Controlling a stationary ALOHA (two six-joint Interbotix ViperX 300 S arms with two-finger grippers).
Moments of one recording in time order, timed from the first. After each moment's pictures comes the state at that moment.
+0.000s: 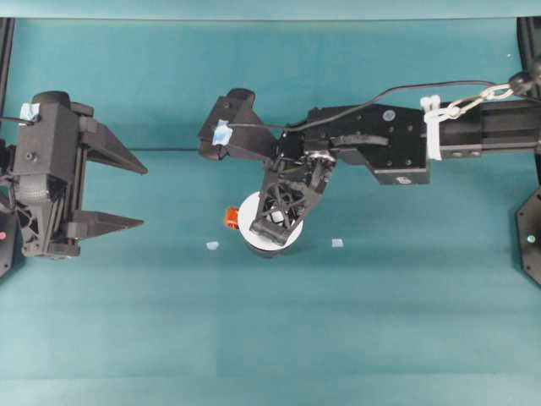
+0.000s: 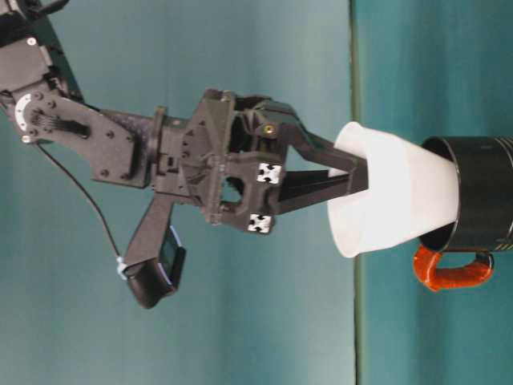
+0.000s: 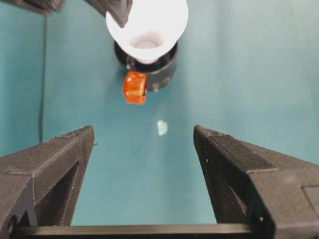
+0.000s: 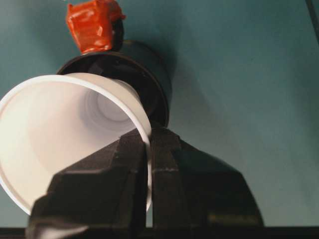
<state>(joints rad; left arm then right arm) 0.01 -0.65 0.74 0.02 0.54 0.05 -0.10 0.26 0.10 0.06 0.99 0.31</state>
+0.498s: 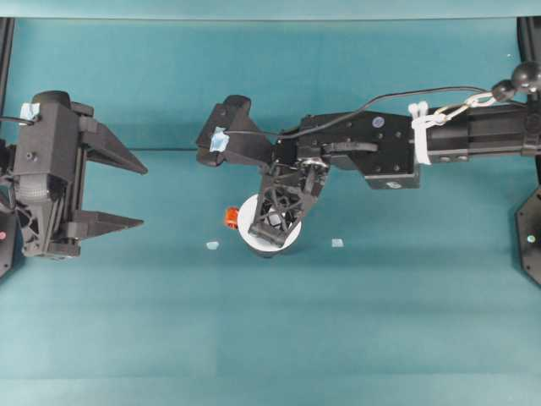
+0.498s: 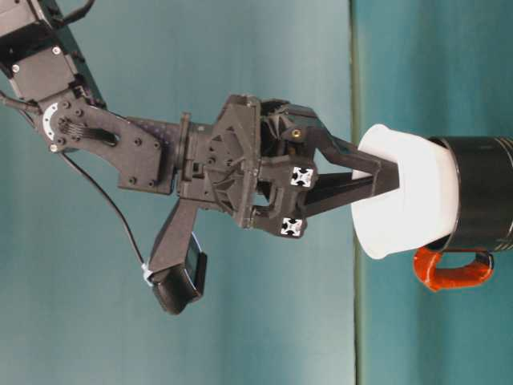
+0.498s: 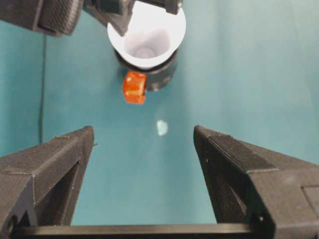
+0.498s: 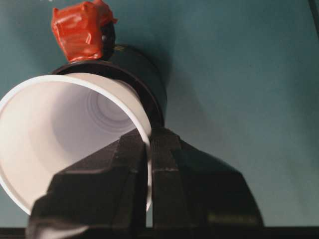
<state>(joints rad) 0.00 -0.65 0.74 0.02 0.54 0.05 -0.10 0.29 0.10 0.04 0.98 0.31</state>
